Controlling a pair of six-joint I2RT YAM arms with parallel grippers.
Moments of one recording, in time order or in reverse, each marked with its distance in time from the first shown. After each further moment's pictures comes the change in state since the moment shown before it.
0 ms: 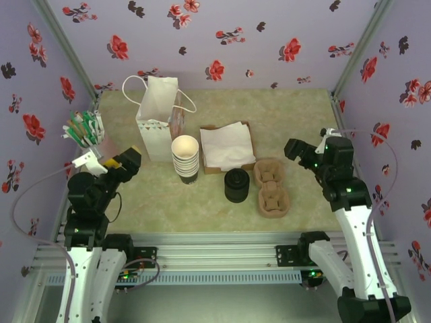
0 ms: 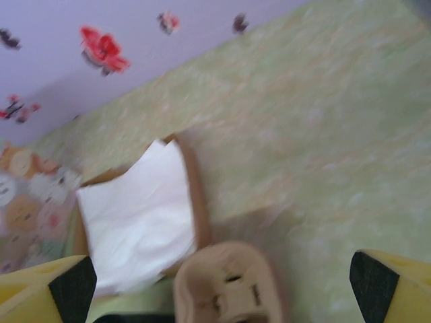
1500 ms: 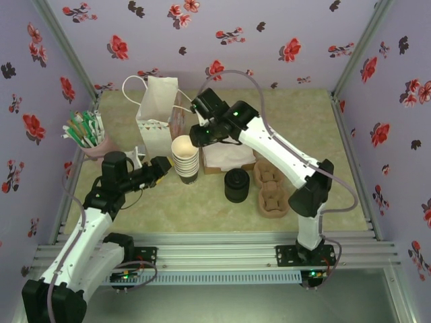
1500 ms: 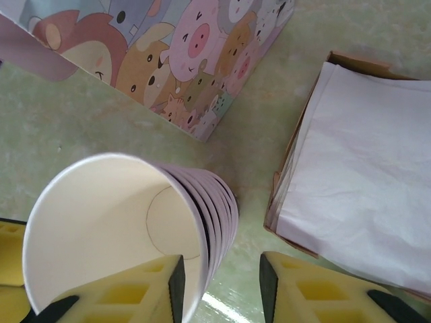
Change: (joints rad) left arm -0.184 0.375 -0.056 0.089 0.385 -0.217; right arm 0.760 1.141 1.162 -0.438 0.106 -0.079
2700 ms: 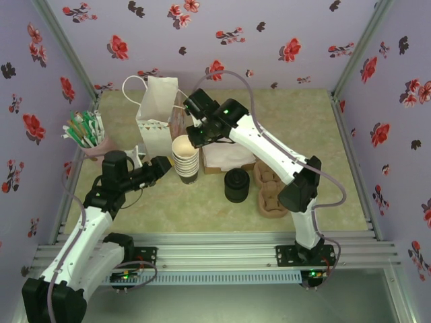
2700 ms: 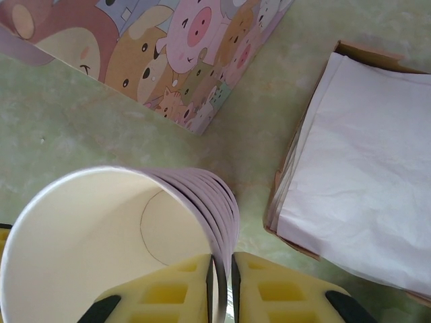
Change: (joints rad) left arm 0.000 0.013 0.006 0.000 -0.011 0.041; right arm 0.014 0.097 0.116 -0.080 0.016 -0.007
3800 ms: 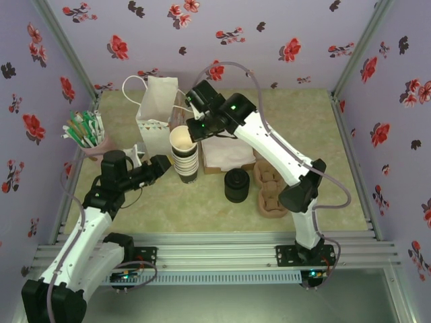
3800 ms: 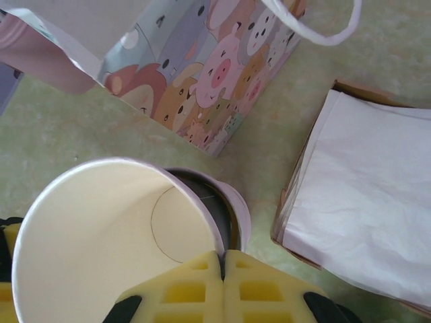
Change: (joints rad) left arm -0.001 -0.015 0.013 0.000 -0.022 0.009; right arm 0.000 -0.027 0.118 -0.040 -0.003 -0.006
